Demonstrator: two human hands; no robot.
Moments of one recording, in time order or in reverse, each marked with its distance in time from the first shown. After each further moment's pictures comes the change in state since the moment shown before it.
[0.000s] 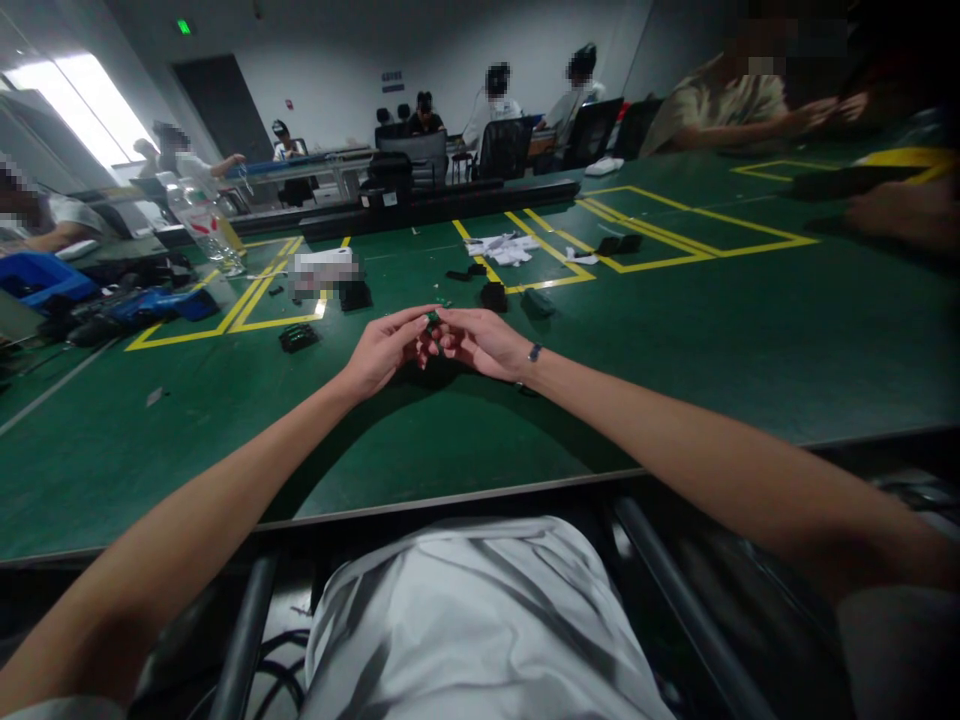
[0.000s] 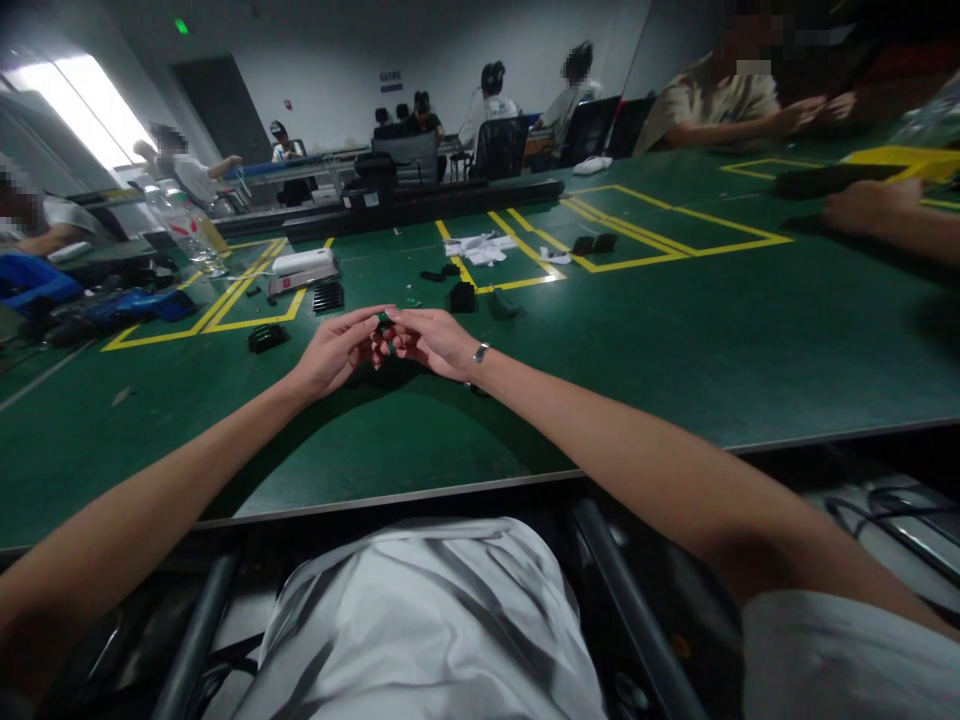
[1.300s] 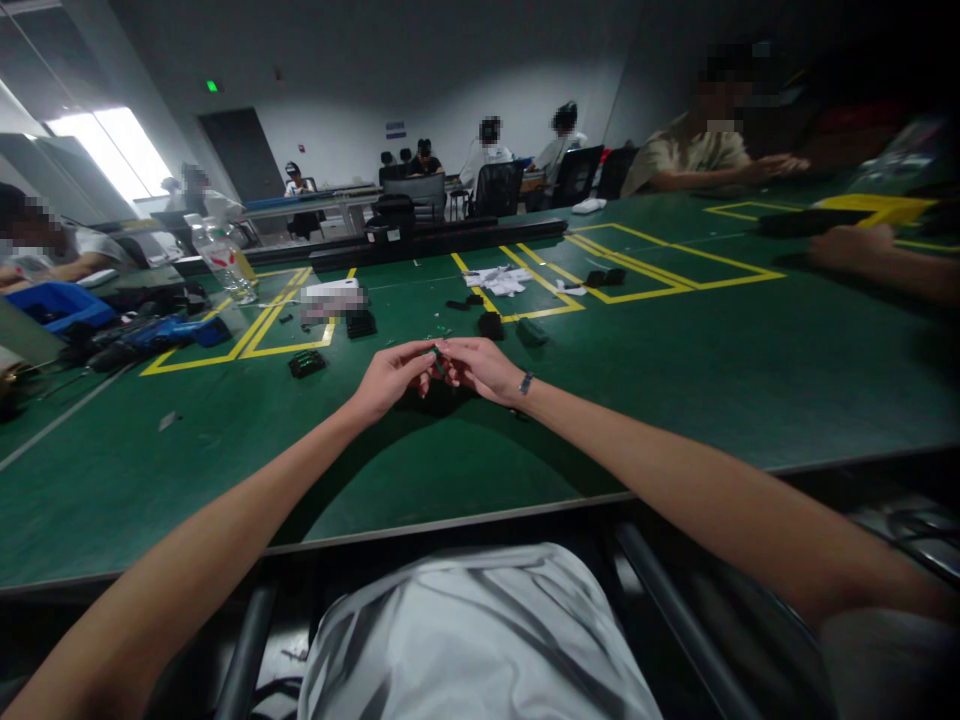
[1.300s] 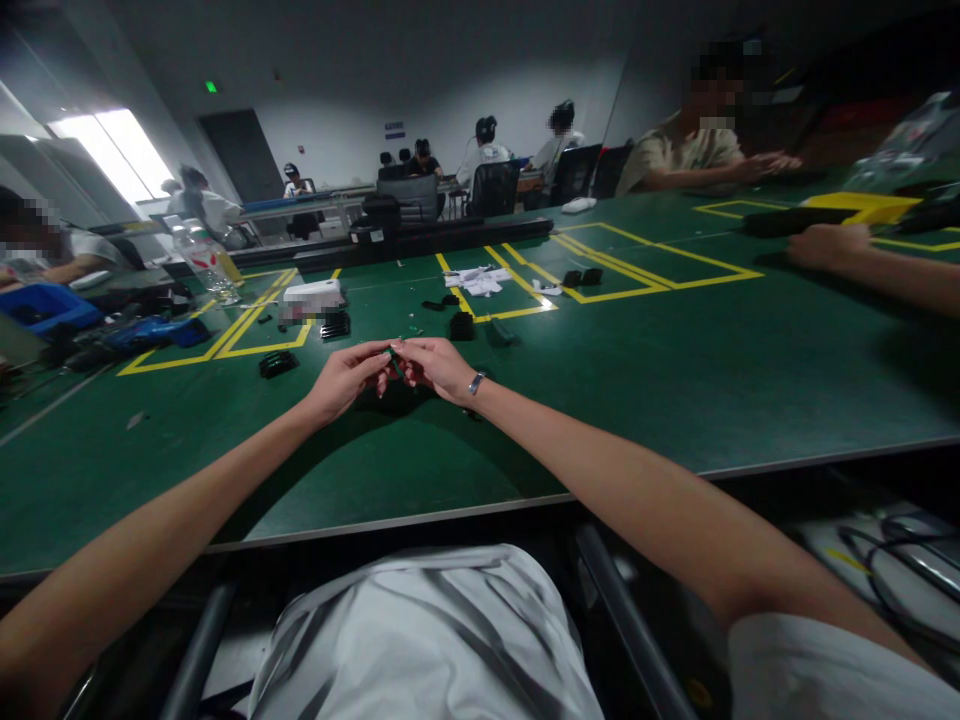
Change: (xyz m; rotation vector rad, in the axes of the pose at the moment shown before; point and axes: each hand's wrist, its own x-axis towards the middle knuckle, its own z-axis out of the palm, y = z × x) left_hand 0.005 -0.010 -0.012 0.171 -0.034 0.072; right_hand 0.002 0.000 0.003 -0.192 0.024 -0.096
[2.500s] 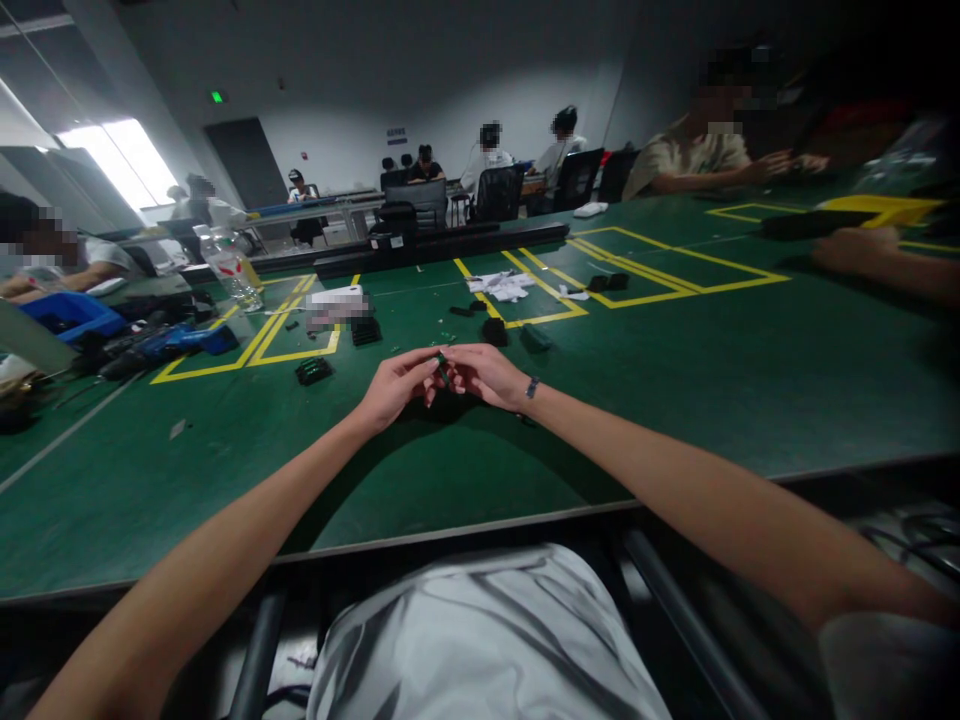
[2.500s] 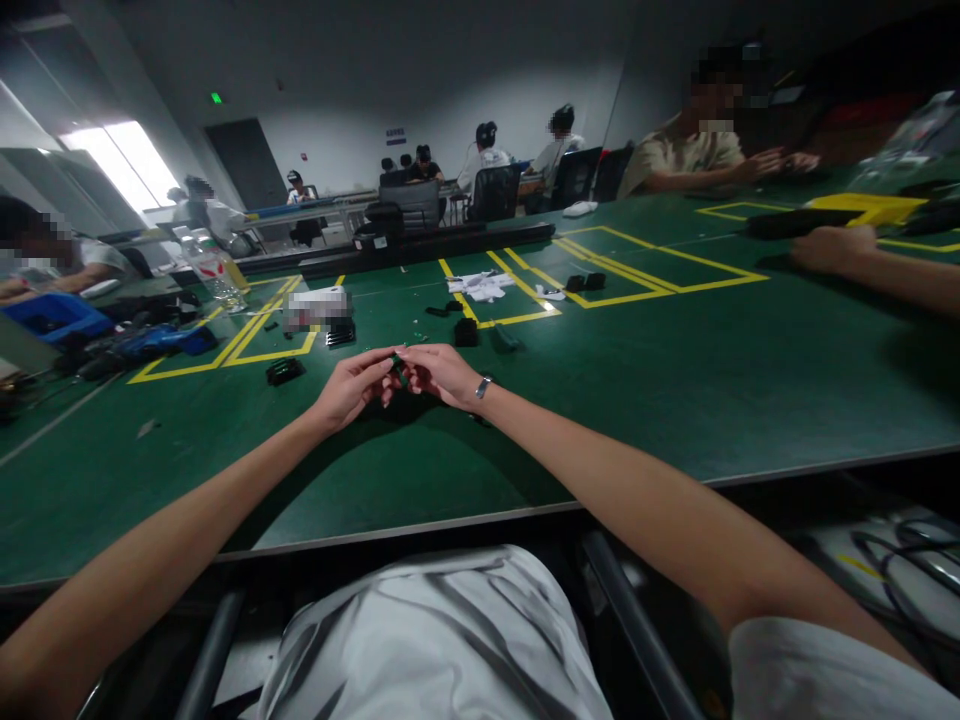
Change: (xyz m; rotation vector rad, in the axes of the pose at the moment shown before) left_hand -0.004 0.006 0.002 -0.143 0.008 -0.061; right_hand 0.001 -0.007 0.002 0.083 -0.006 0.076
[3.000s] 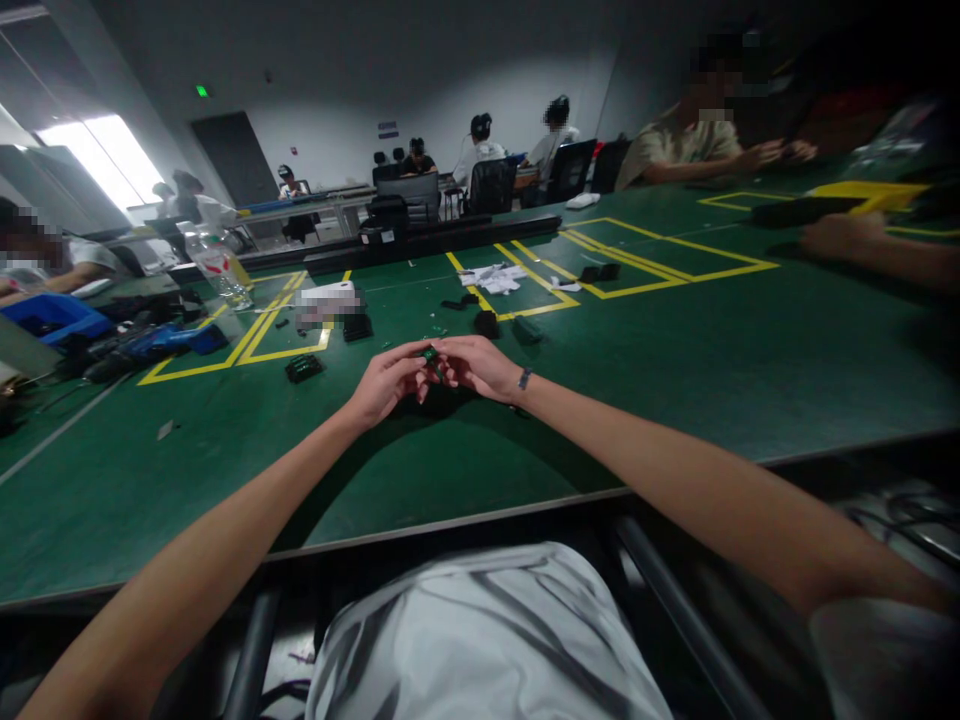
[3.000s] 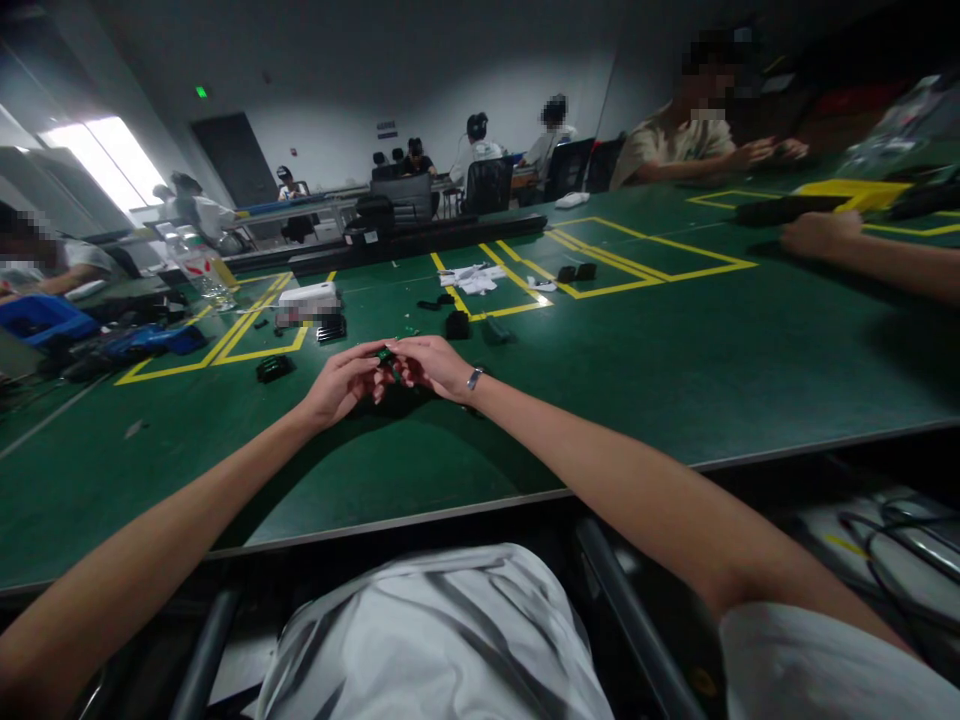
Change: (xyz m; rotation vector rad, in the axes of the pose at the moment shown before) left_hand 0.001 0.000 0.003 -0.035 -0.018 -0.032; right_hand -0.003 -0.001 -0.002 -0.025 0.010 -0.016
